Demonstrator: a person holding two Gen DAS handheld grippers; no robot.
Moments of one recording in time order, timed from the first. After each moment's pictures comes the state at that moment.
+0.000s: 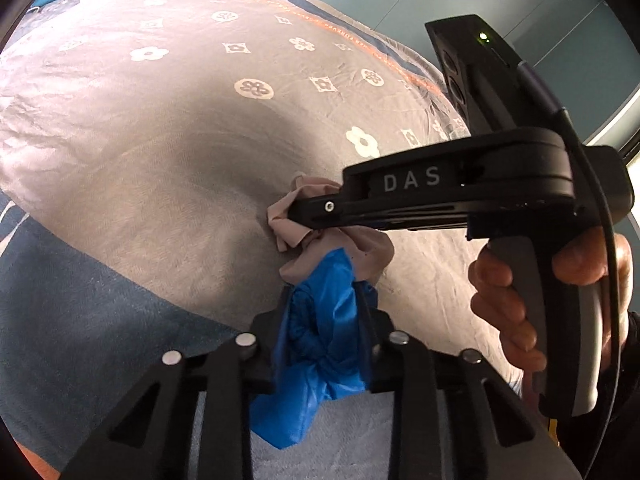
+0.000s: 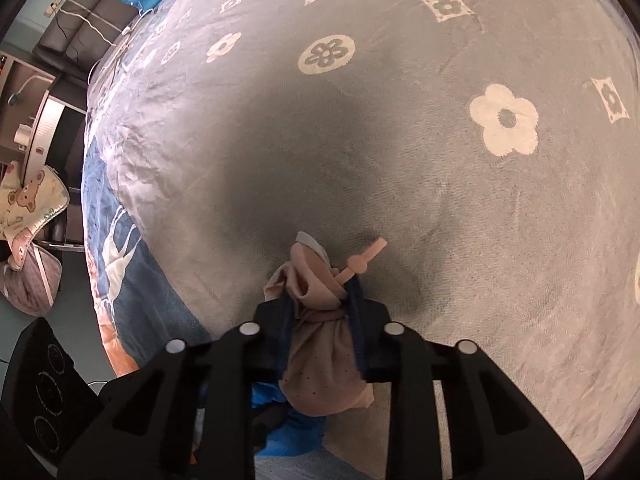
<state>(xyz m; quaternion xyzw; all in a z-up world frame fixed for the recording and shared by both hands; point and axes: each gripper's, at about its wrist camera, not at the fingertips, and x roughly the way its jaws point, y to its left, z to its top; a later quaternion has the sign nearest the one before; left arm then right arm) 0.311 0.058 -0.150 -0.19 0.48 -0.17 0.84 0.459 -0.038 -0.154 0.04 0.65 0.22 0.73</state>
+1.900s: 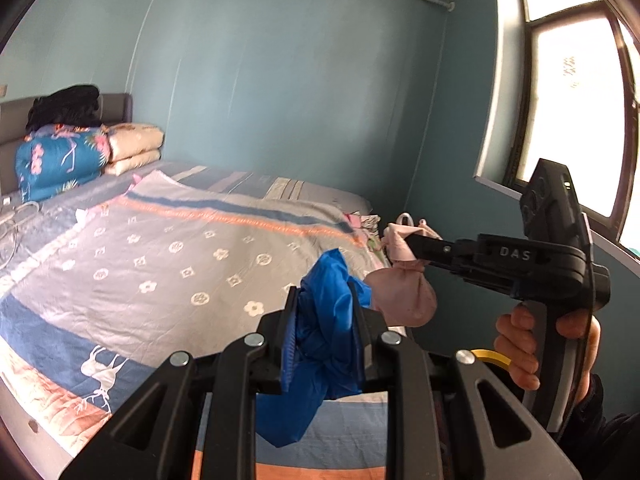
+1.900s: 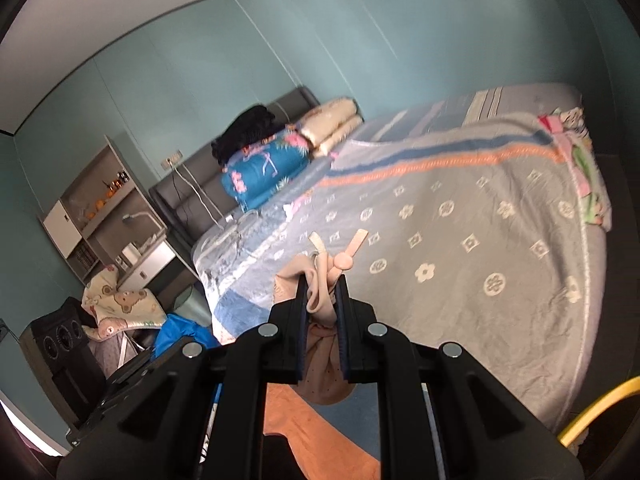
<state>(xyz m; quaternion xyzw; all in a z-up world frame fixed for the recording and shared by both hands) 0.090 -0.010 0.112 -0.06 0.20 -0.20 0.96 0.169 -0.241 0.143 0.20 0.28 0.27 0.90</state>
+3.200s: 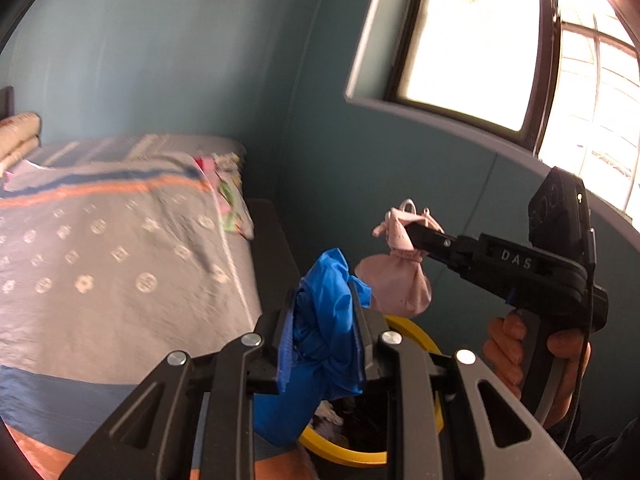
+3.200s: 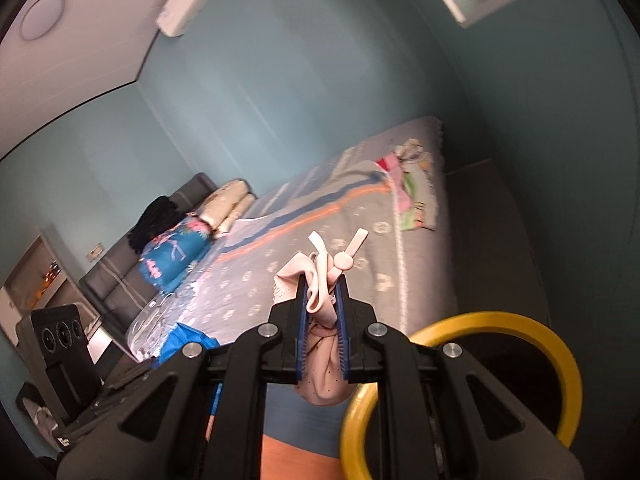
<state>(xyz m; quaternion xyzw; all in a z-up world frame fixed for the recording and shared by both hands) 0.078 -0.228 0.067 -0.01 0.29 -0.40 0.87 -0.015 -0.477 0.120 0.28 0.21 0.05 0.93</state>
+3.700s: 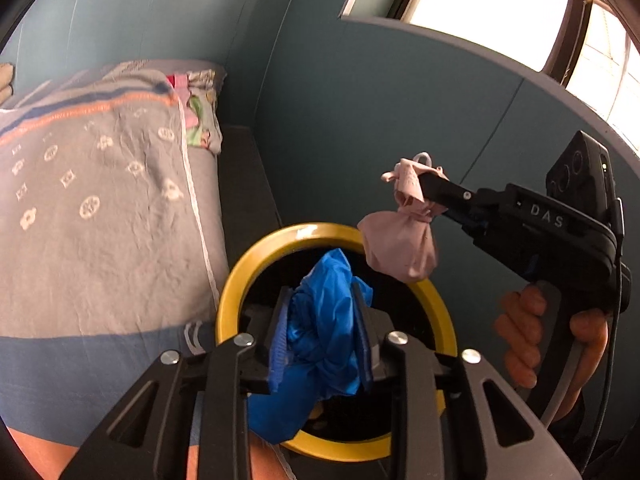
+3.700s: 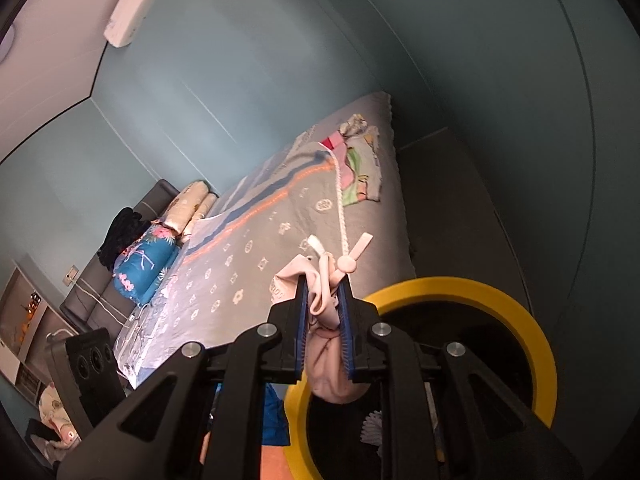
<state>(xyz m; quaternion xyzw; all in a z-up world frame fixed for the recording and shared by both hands) 0.100 -0.285 -0.012 0.00 0.40 -0.42 0.82 -0.005 -0.529 0.052 0.32 0.26 0.00 0.91</state>
